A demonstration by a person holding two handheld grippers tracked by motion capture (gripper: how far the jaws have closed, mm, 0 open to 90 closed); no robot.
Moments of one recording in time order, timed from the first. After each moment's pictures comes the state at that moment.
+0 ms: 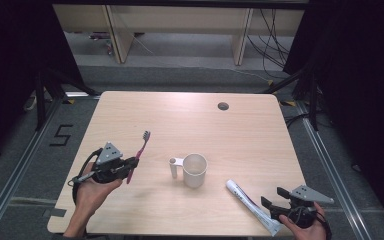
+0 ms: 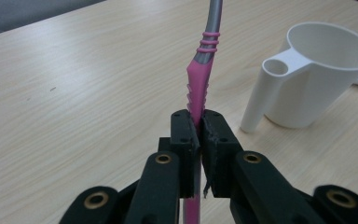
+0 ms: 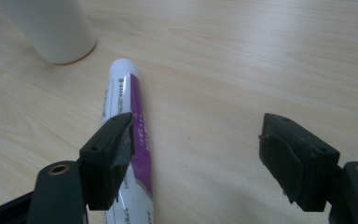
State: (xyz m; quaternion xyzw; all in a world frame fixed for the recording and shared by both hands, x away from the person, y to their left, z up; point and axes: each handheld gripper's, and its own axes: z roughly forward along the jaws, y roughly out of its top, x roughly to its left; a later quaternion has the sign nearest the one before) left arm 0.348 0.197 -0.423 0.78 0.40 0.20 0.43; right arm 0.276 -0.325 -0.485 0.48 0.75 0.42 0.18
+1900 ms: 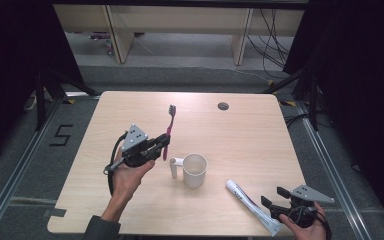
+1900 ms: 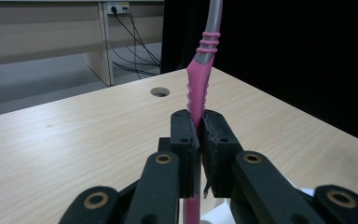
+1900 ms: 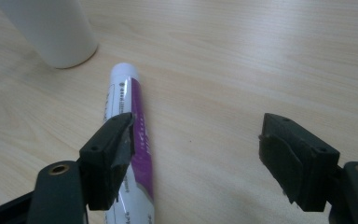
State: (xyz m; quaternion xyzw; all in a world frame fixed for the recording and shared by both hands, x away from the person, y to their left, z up) left arm 0.374 0.119 -0.392 0.70 0.37 0.22 0.56; right arm 0.278 -0.324 -0.487 0.49 0.74 0.43 0.19
